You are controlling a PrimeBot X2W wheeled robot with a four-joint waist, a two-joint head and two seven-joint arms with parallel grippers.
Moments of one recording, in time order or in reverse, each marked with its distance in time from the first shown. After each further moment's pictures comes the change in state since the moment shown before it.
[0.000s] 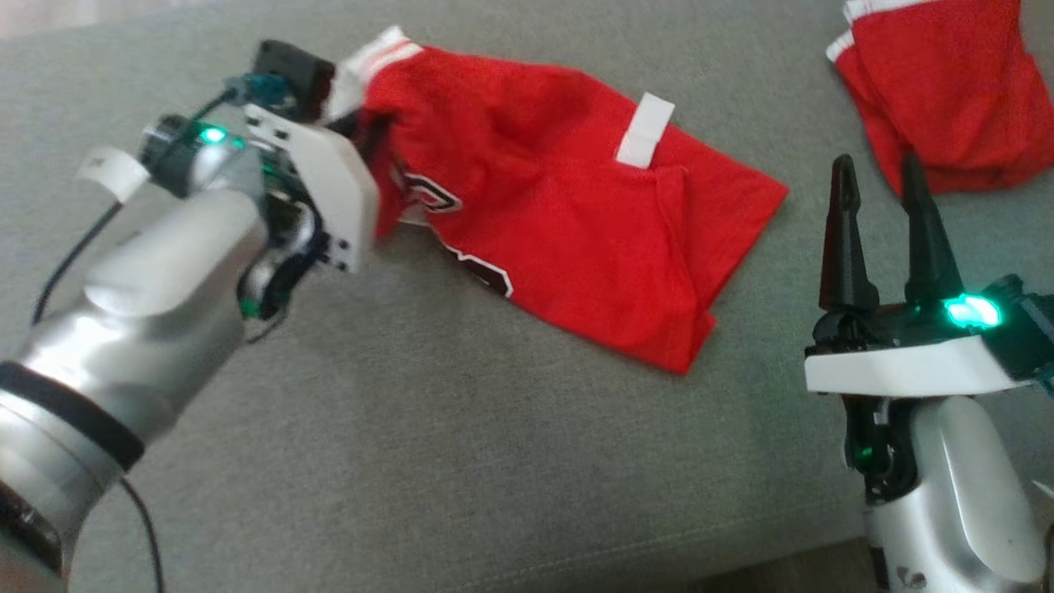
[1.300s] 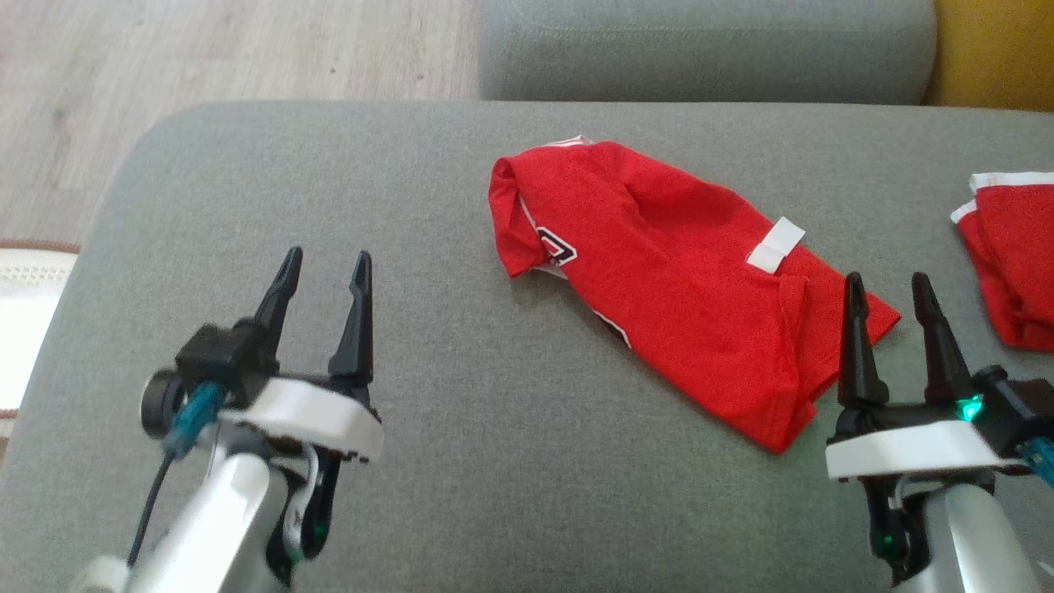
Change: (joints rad) left arm 0.794 -0.103 0.702 -0.467 0.474 0.151 -0.282; right arm 0.145 0.000 -0.095 0.096 -0.124 0.000 0.000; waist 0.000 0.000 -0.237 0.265
